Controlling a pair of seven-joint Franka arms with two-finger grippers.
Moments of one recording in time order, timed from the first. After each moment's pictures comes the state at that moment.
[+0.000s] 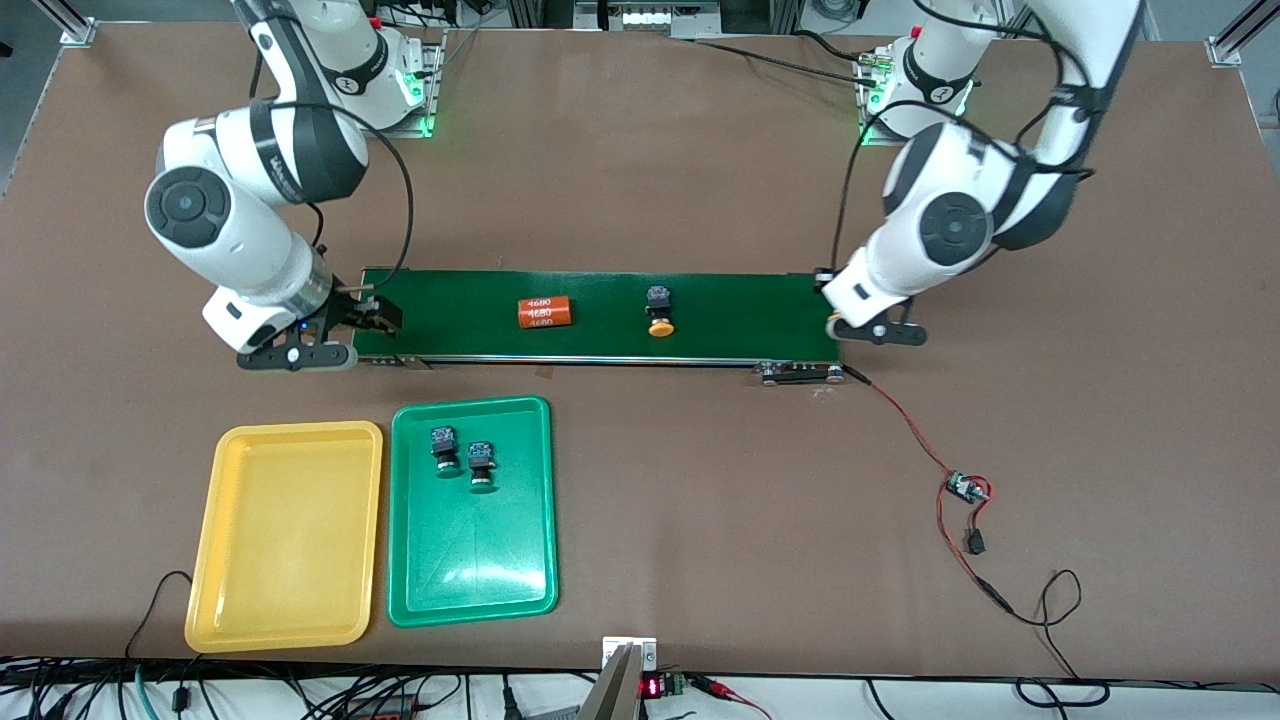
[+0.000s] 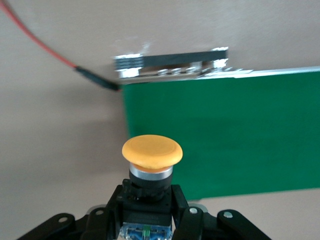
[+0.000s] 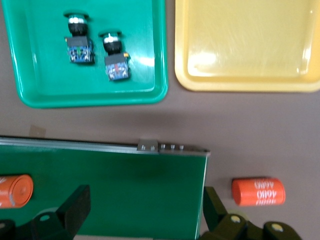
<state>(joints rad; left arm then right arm) -0.15 0.24 -0.27 -2.10 -0.08 2.14 -0.32 0.10 0.15 0.17 -1.99 -0.06 2.10 0.26</state>
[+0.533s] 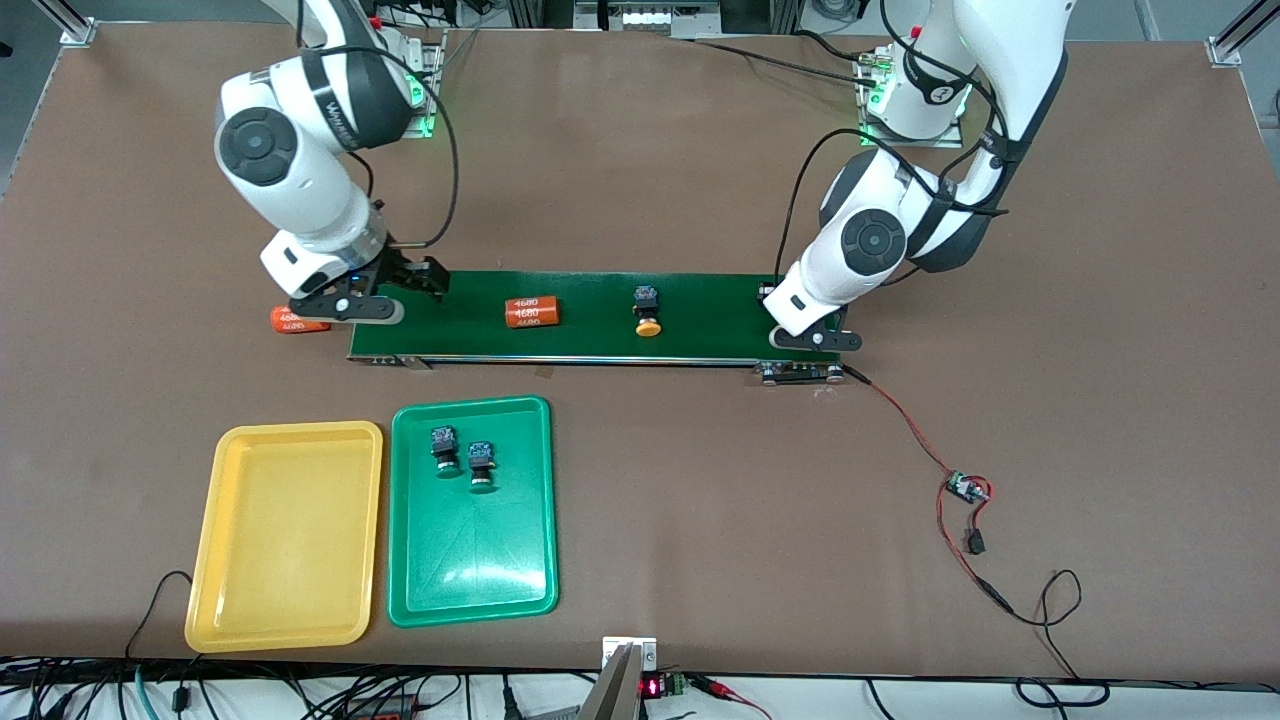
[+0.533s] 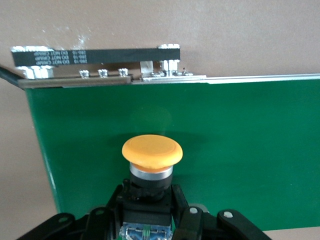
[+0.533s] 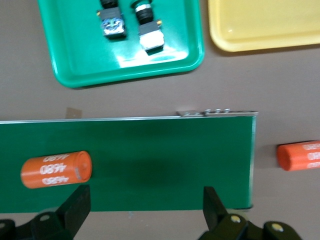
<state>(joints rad) -0.19 0.36 -0.32 -2.09 -0.08 2.27 -0.43 0.08 0.07 0.32 -2.12 -0.01 2.18 0.45</state>
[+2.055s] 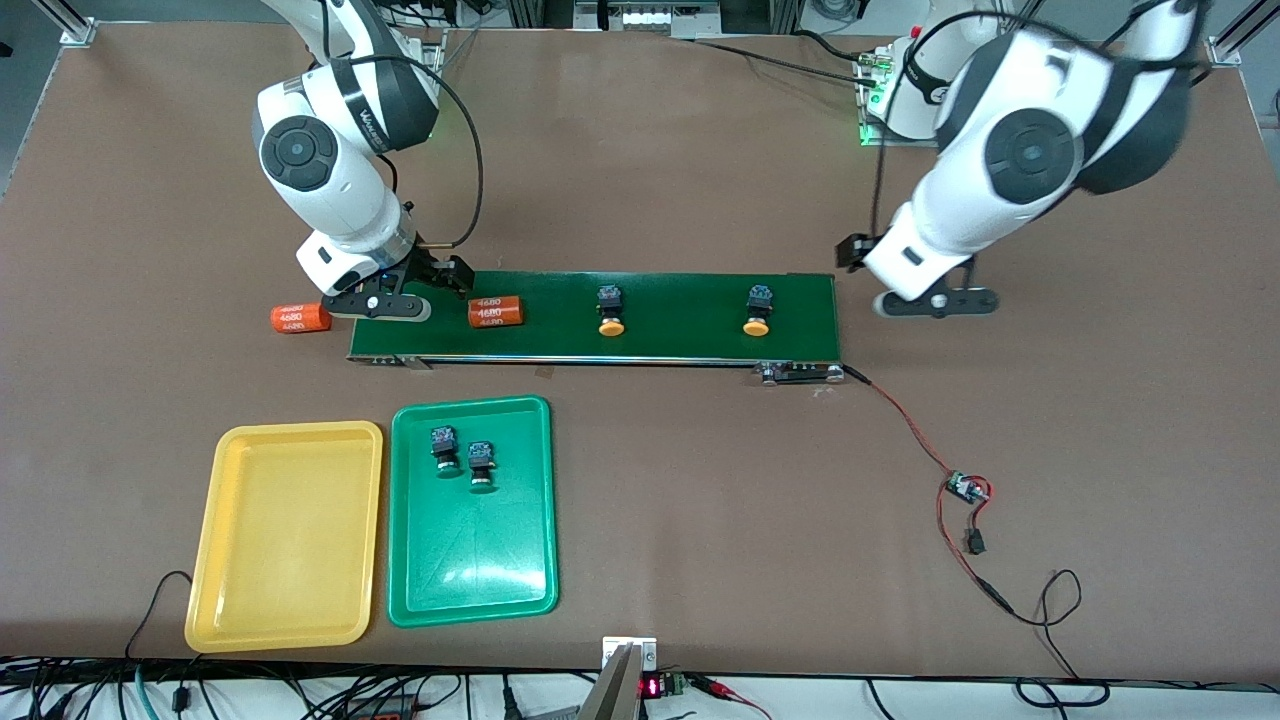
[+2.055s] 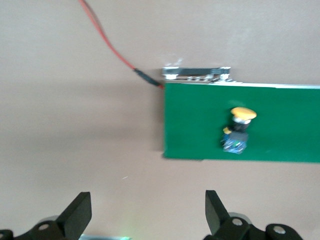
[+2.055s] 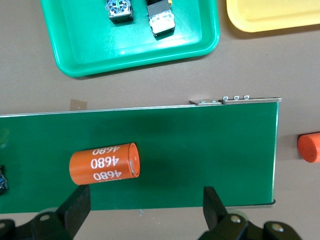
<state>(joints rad) -0.11 0.10 -0.24 -1.80 -0.02 1.65 -0.36 0.08 0.10 0.34 -2.14 -0.01 2.21 0.50</state>
